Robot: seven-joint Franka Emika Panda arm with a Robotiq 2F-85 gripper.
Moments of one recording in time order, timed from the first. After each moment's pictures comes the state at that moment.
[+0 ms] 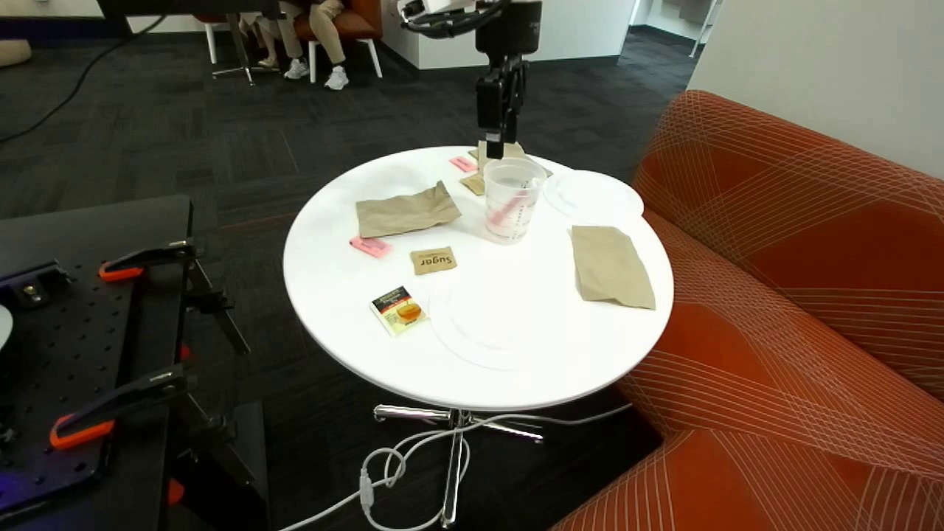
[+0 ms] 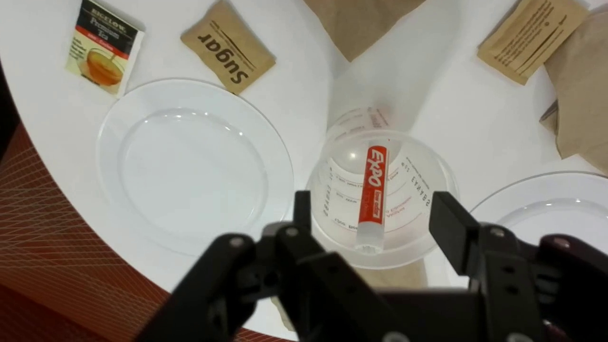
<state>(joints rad) 0.15 0.42 -0.08 -1.93 -0.13 2.39 0.98</state>
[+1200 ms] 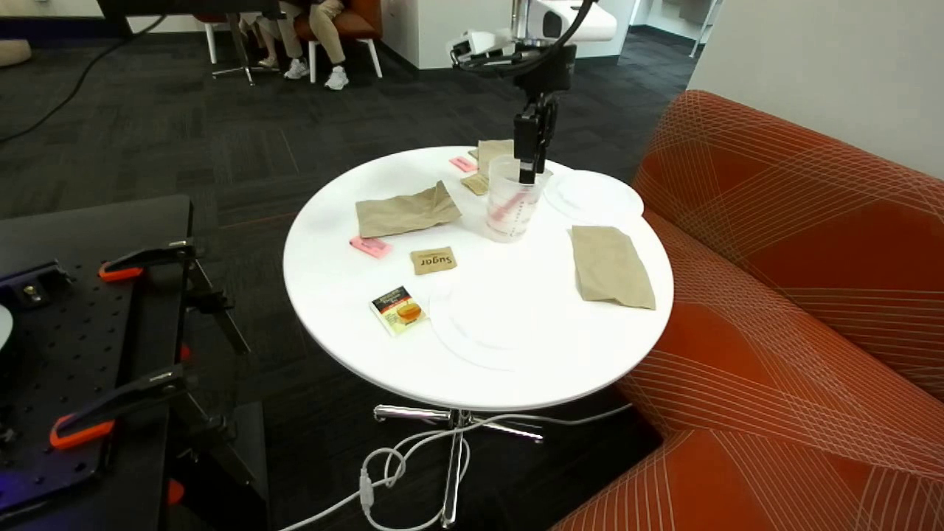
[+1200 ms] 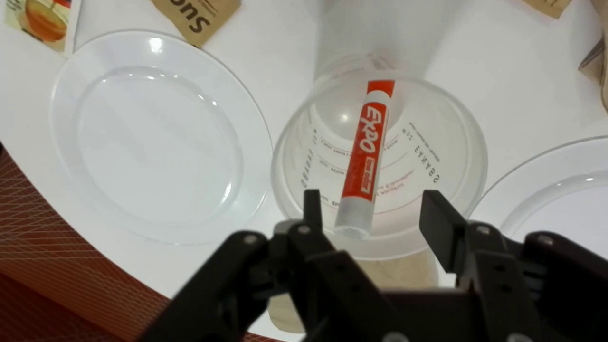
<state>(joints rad) 0.15 0.63 -0.11 -1.69 -0.13 2.32 0.99</state>
